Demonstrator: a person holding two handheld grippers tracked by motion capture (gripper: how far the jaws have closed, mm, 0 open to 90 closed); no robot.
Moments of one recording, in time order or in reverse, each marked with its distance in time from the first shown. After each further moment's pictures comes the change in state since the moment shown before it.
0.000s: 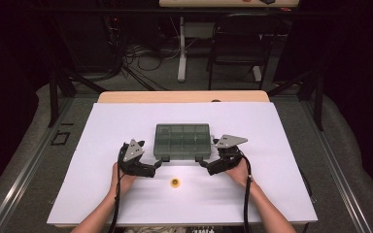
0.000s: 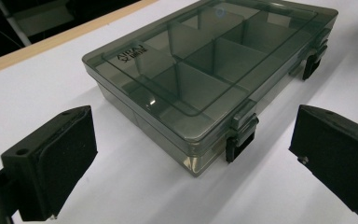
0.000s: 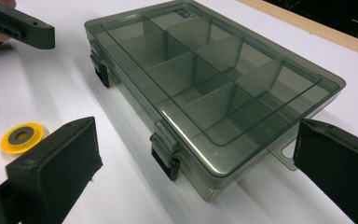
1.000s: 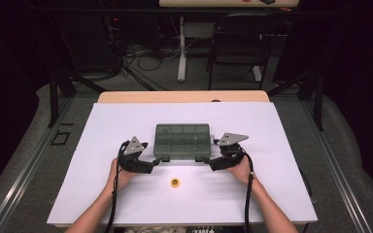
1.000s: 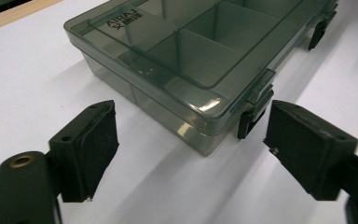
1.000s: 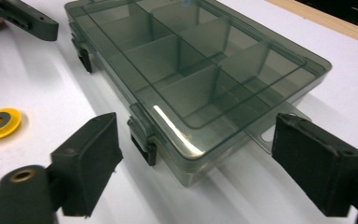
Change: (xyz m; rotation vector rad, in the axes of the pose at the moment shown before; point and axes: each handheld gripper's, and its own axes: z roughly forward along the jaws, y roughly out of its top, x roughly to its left) left arm 0.018 -0.003 0.009 0.102 -0.084 0.008; right arm -0.013 -0.004 0.000 0.044 -0.009 0.000
